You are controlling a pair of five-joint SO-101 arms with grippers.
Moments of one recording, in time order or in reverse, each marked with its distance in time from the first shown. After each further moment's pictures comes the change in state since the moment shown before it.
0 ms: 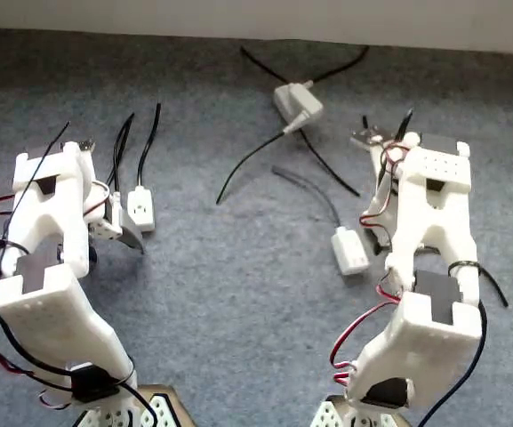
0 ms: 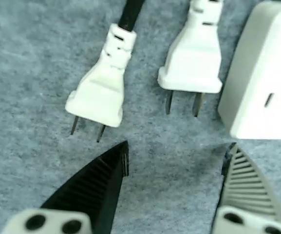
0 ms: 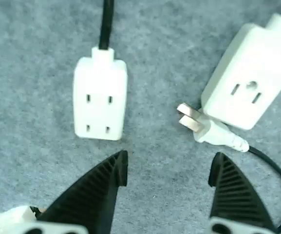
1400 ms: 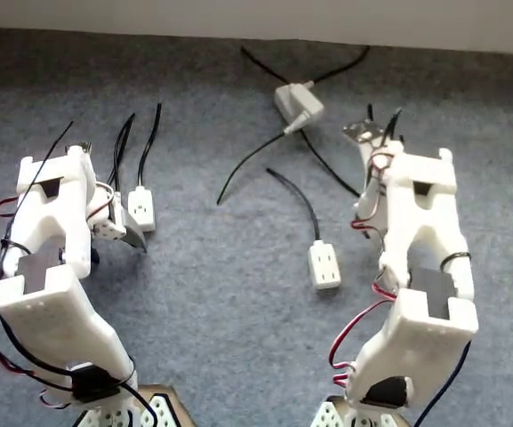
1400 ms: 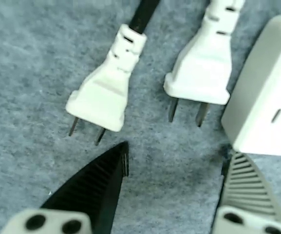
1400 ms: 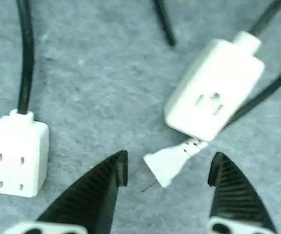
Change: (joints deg) left arm 0.7 -0.1 2.2 -2.8 4.4; right arm -1.2 0.5 1.5 -13.7 -3.1
